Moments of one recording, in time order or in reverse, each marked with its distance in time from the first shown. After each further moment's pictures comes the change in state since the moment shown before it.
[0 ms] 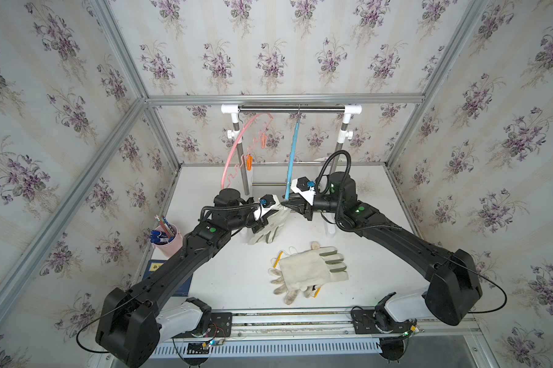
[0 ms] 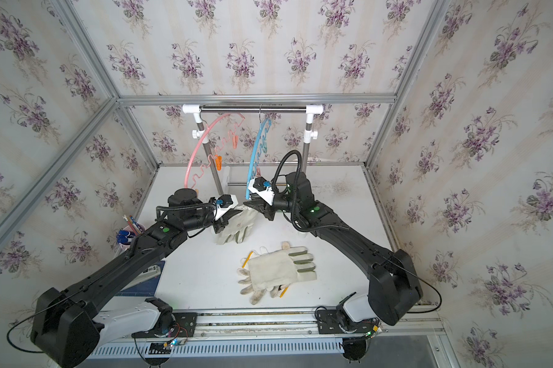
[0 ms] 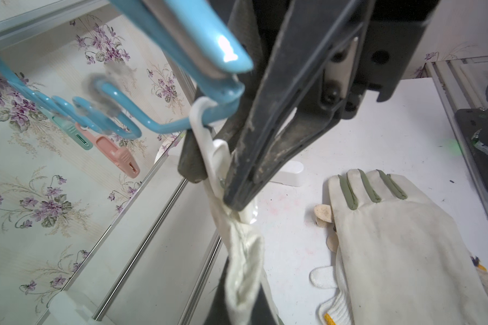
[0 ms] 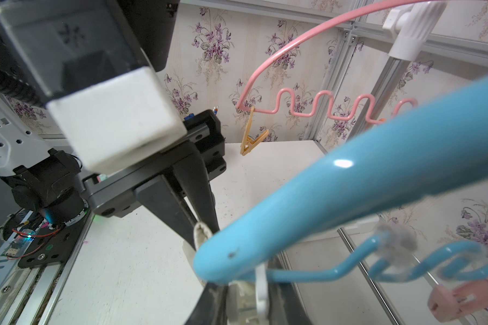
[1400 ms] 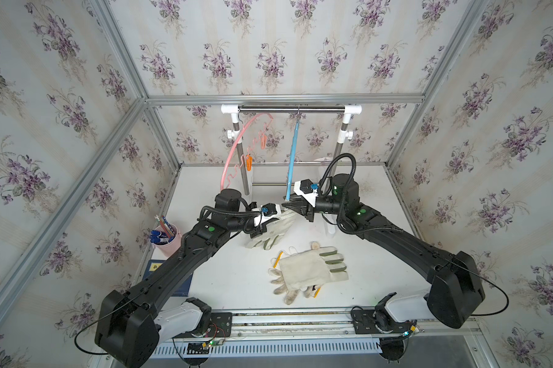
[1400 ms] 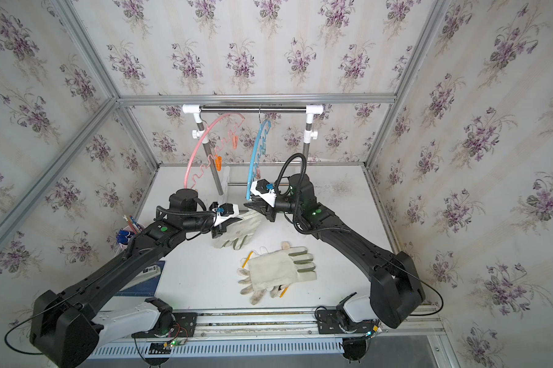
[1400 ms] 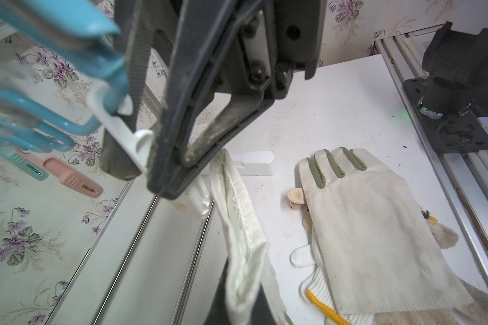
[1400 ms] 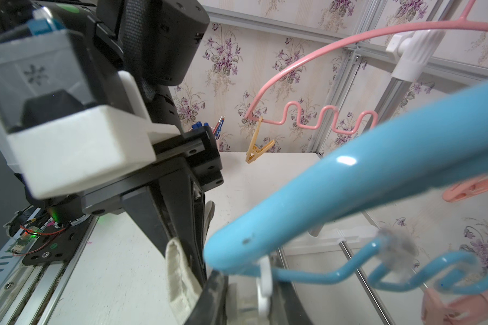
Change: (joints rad) left arm 0.000 -0.015 0.034 -0.140 0.098 0.159; right arm -0.009 -0.020 -0.044 0.075 -0.051 0.000
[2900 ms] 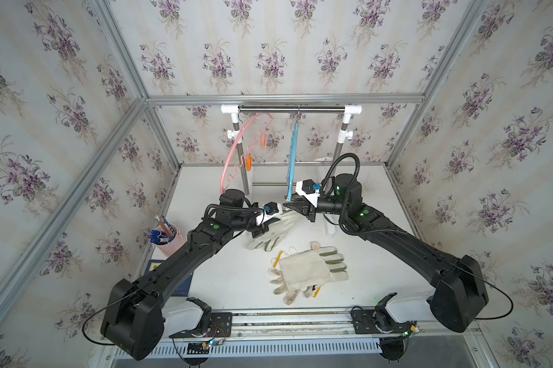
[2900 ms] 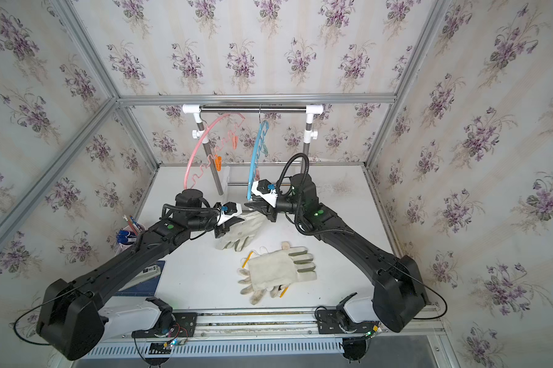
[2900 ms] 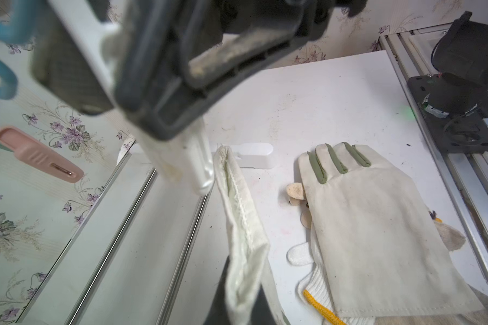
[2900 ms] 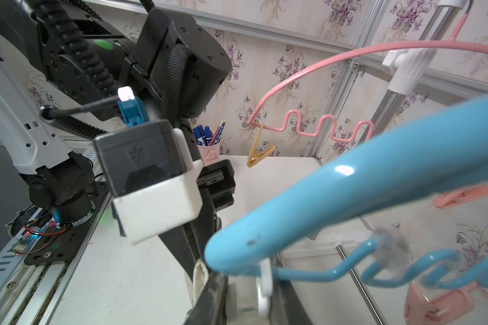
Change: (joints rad) left arm 0.004 0.069 -0.021 0.048 -0.005 -0.028; right arm -0.001 -0.032 0.001 -0.018 -0.001 -0.011
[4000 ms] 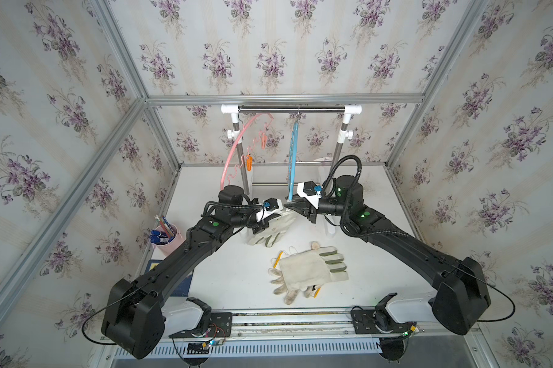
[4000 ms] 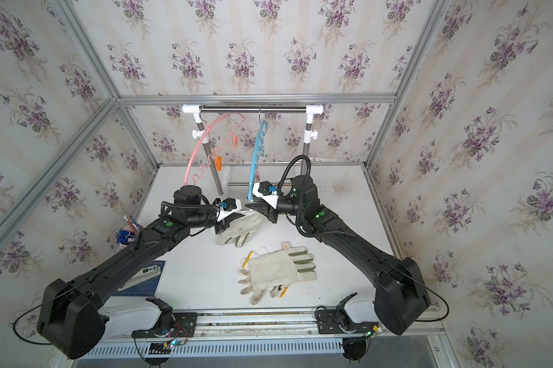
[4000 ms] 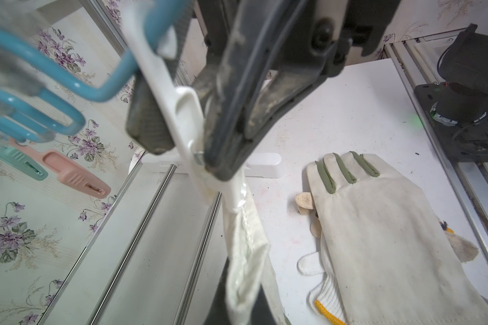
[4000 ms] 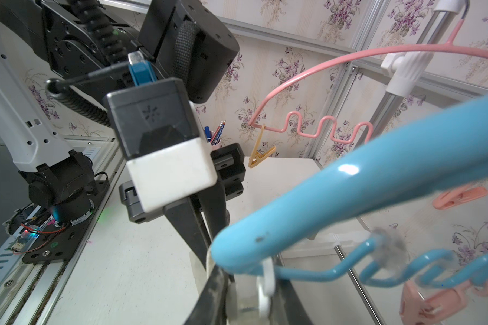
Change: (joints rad) left arm 0.006 0.002 0.045 -0.003 0.005 -0.003; right arm 0.000 -0.016 -0.029 0.019 0.002 -0.005
